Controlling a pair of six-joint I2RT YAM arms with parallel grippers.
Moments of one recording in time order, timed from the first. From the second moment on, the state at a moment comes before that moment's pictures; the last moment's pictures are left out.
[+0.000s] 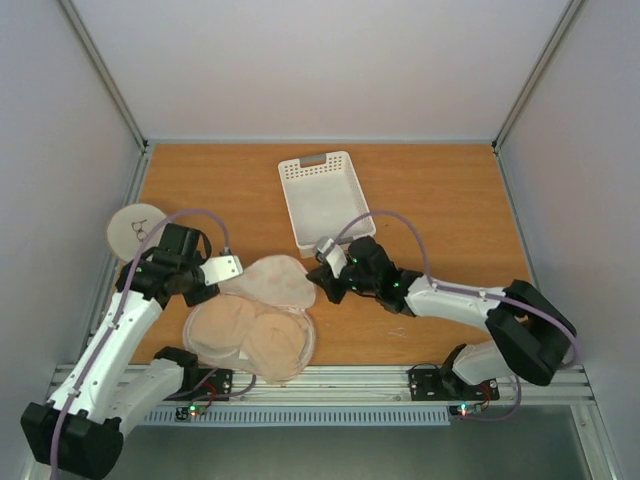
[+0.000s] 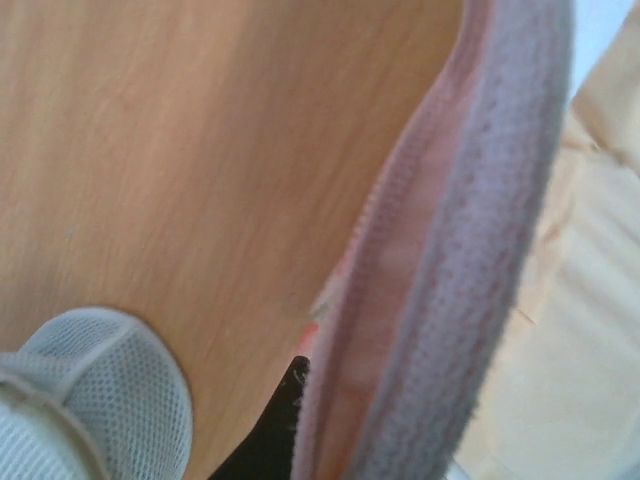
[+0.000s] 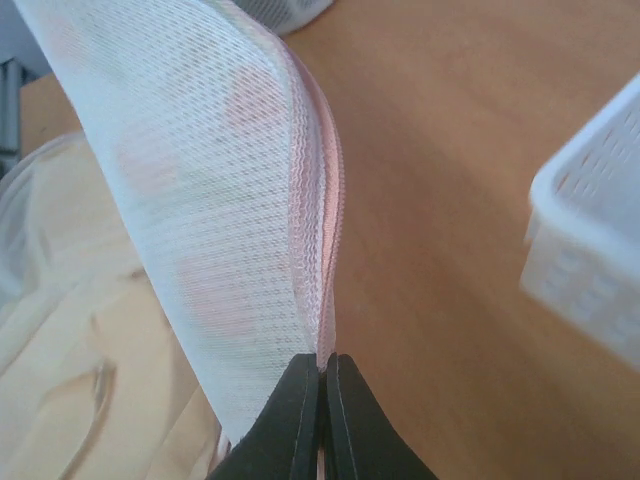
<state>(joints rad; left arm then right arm) -0.26 0.87 0.80 -1.03 0.06 0.94 0.81 1.36 0.57 0.25 -0.35 0.08</state>
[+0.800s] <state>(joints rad) -0.09 1.05 0.86 -0.89 -0.11 0.66 0.88 1.69 1.00 0.19 -0.12 0.08</state>
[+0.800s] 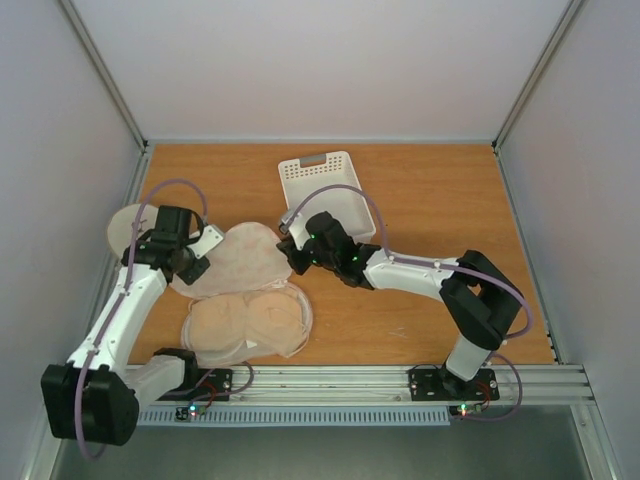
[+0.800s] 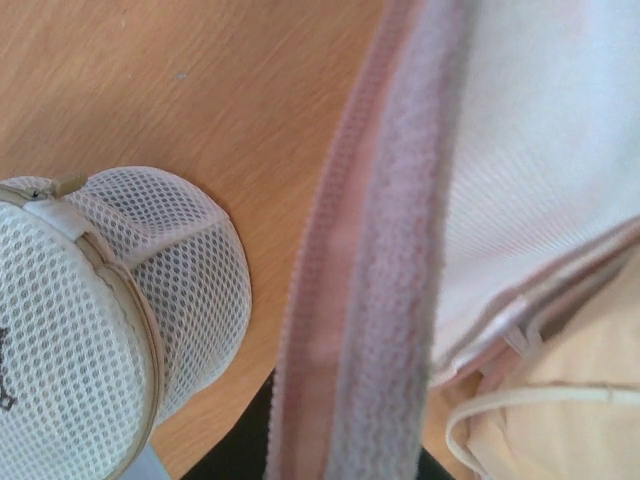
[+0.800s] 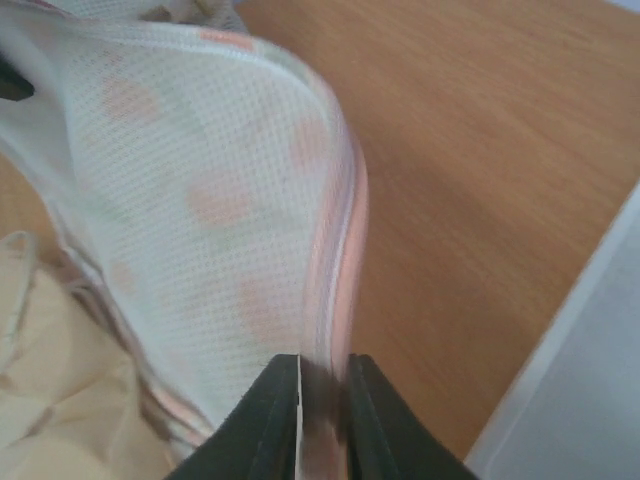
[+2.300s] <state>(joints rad) 0.16 1.30 0.92 -1.23 0.27 0.57 0.99 1.67 0.94 -0.24 -0.25 0.41</state>
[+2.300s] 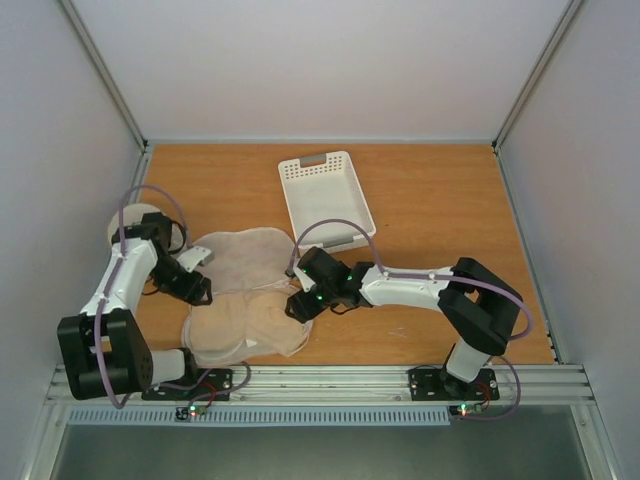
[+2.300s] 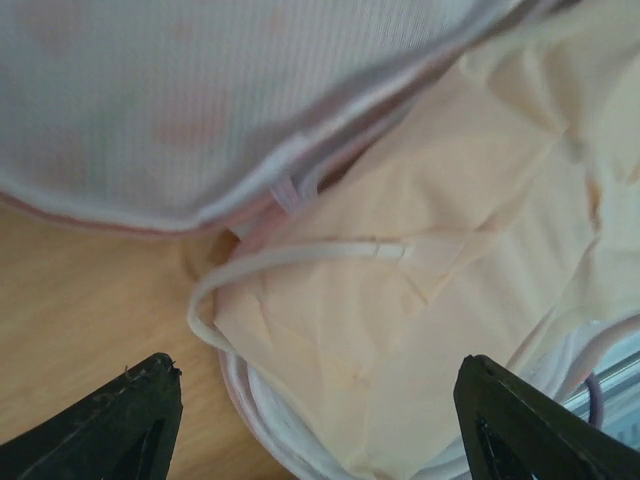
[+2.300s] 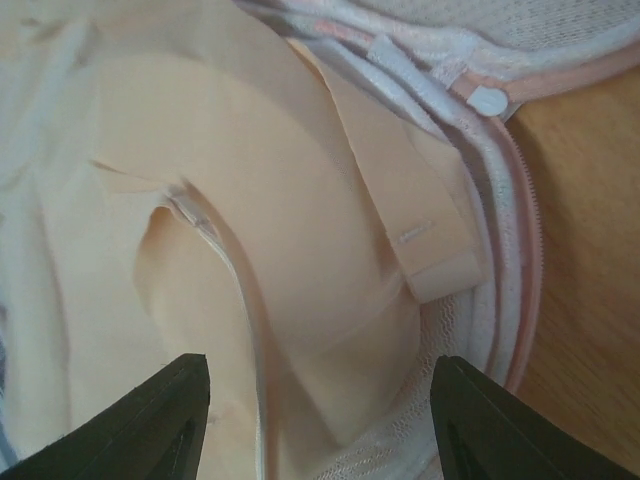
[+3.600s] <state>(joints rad) 0.17 1.32 0.76 -1.07 0.35 0.67 0.99 1.76 0.96 -0.14 -0.34 0.36</state>
